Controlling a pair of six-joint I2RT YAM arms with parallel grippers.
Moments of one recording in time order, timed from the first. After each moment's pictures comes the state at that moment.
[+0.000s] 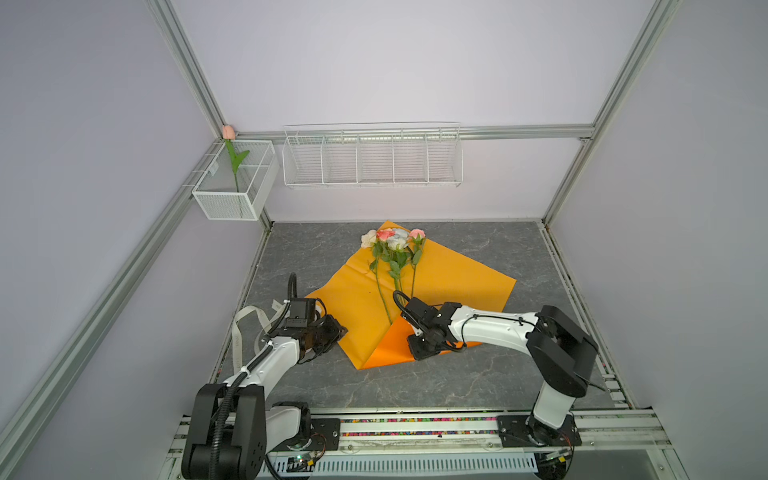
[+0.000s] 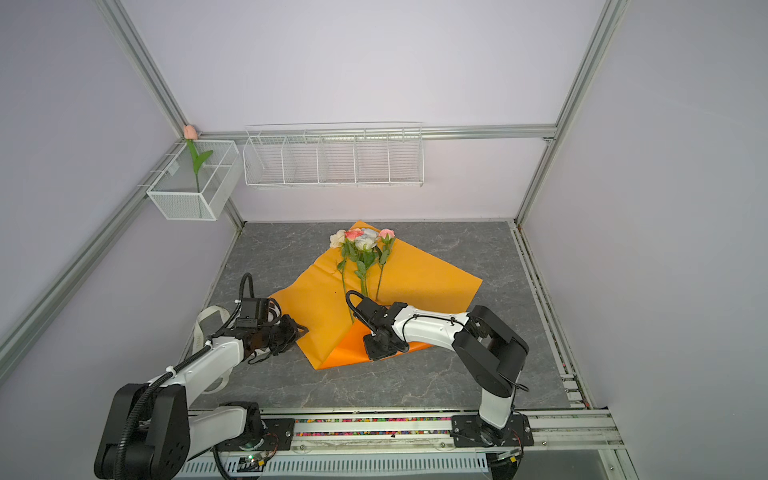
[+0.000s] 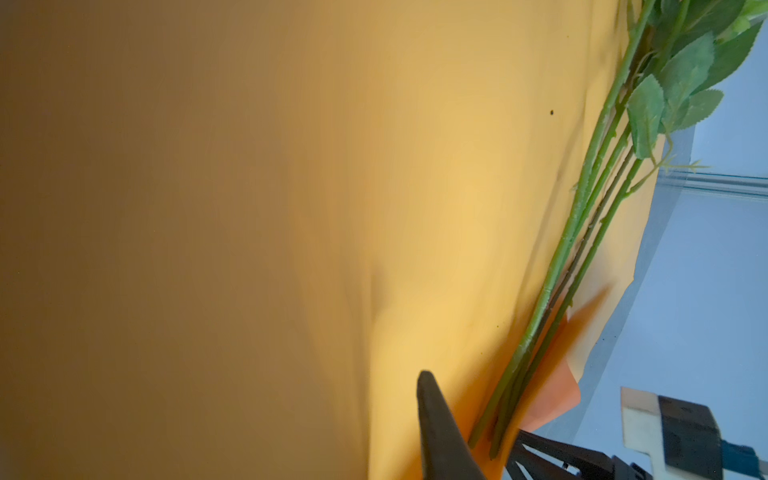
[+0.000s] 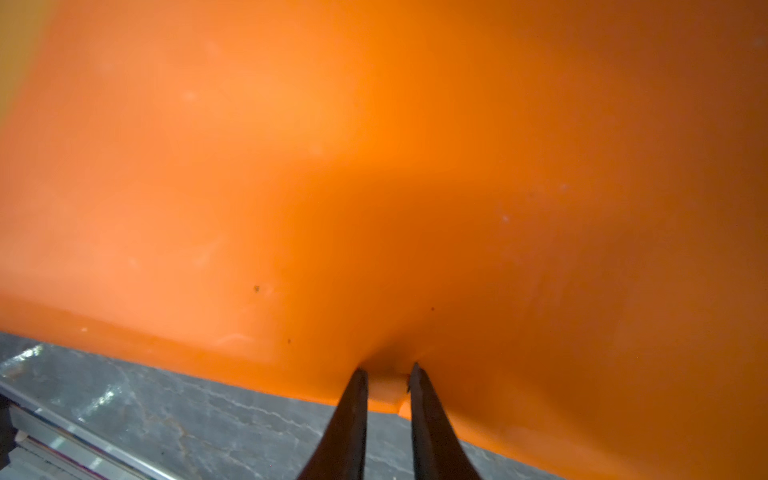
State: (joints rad) left arm -0.12 1.20 0.47 -0.29 0.45 -0.80; right arm 0.96 1.80 1.11 -0.65 -0.10 0.59
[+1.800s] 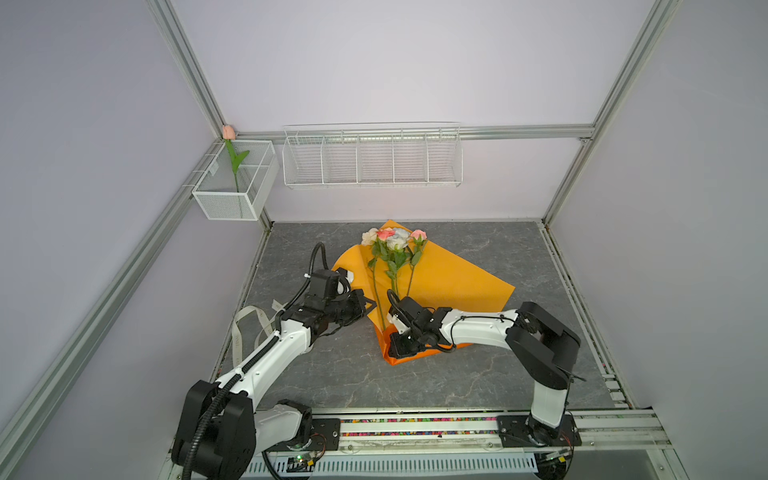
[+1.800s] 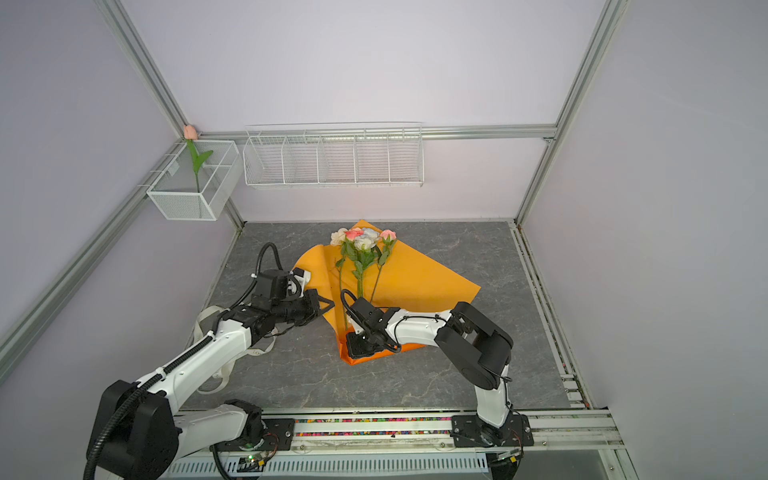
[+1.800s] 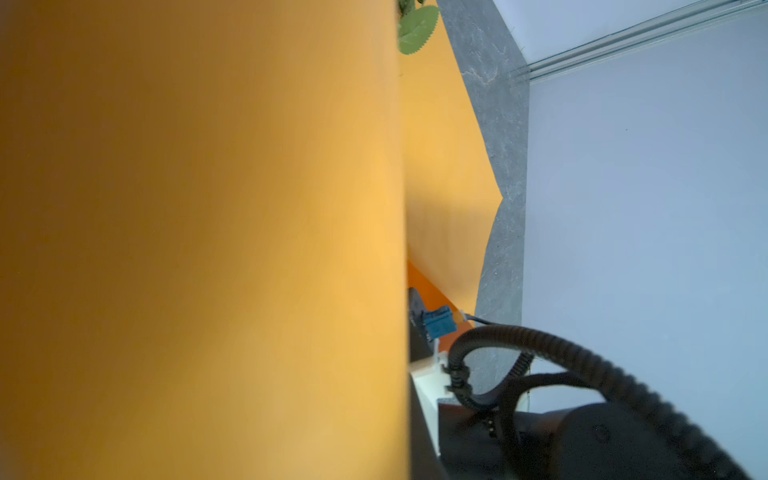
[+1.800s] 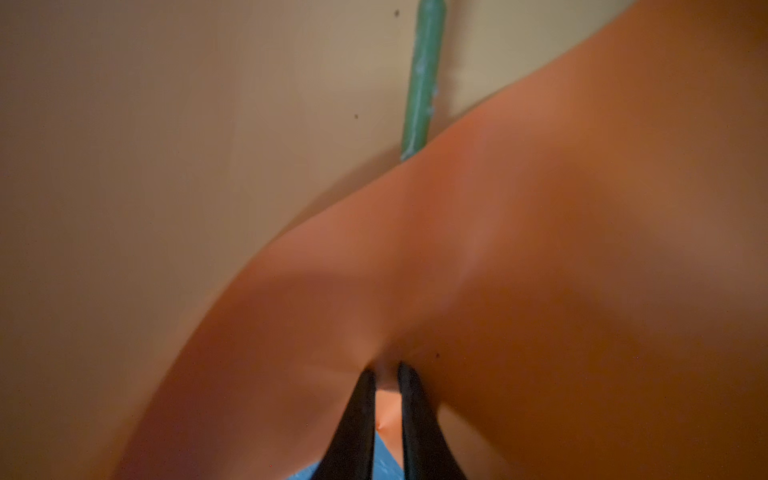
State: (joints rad) left arm -0.40 1.24 0.75 -0.23 0.53 -0.79; right arm 0.97 1.89 1.08 -0.28 -0.35 0.70
